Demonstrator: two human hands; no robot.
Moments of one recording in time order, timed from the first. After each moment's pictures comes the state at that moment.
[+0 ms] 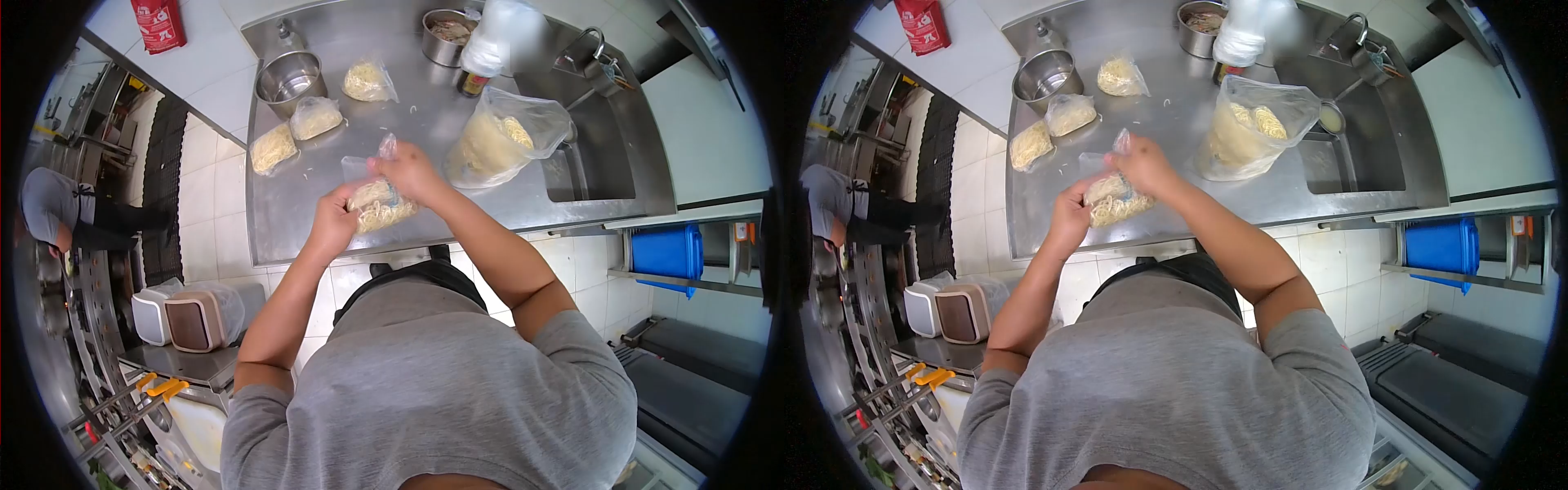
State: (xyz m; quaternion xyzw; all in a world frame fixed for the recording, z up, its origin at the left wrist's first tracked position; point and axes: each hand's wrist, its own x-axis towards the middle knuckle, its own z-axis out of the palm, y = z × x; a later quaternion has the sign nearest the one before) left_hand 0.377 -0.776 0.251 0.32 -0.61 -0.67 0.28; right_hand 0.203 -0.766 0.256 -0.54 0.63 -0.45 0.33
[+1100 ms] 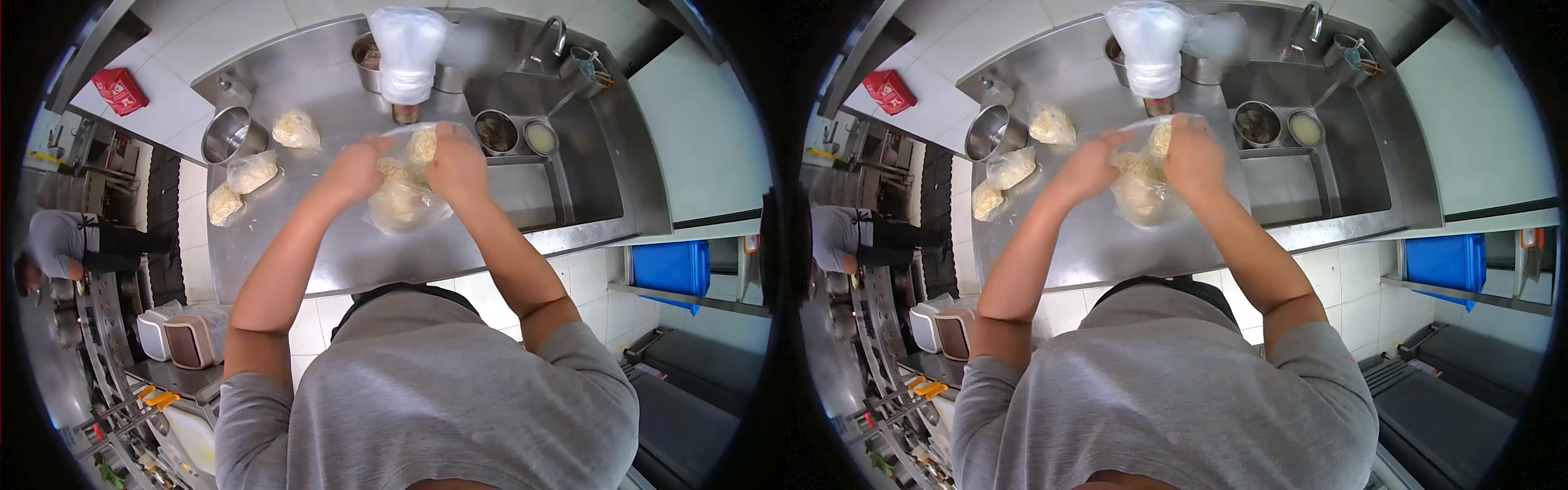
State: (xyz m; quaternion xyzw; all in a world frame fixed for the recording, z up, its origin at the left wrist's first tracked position) left_hand 0.116 -0.830 0.307 0.32 -0.90 -0.29 0.05; right_hand -0.044 -0.736 0.281 -0.55 0.79 -0.26 -0.01
